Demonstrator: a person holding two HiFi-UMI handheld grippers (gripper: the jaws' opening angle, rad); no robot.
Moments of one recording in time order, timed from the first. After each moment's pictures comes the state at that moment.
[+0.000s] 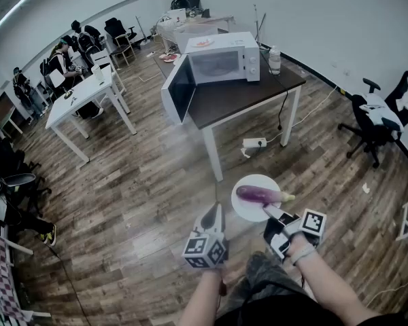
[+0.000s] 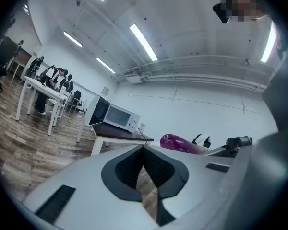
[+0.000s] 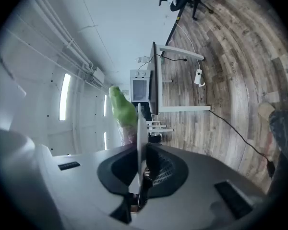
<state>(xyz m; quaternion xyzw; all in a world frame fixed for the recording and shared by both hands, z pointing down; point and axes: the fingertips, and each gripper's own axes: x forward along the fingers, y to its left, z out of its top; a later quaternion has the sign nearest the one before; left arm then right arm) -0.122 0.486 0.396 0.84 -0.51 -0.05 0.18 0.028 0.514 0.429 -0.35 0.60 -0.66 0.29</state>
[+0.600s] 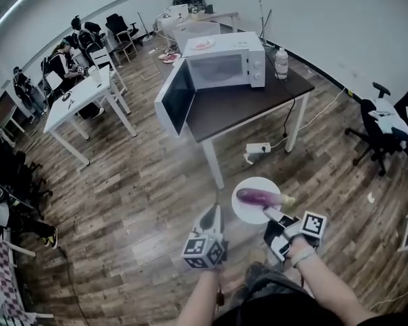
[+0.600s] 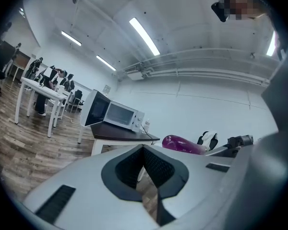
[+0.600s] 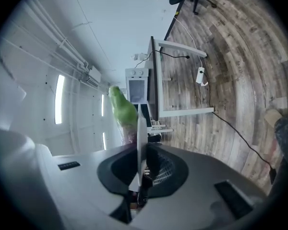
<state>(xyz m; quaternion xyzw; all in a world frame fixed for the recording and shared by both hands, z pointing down) -0.102 0.378 0.403 0.83 -0.52 -0.03 0.18 0.053 0.409 0.442 -0.34 0.60 -0.67 0.28</state>
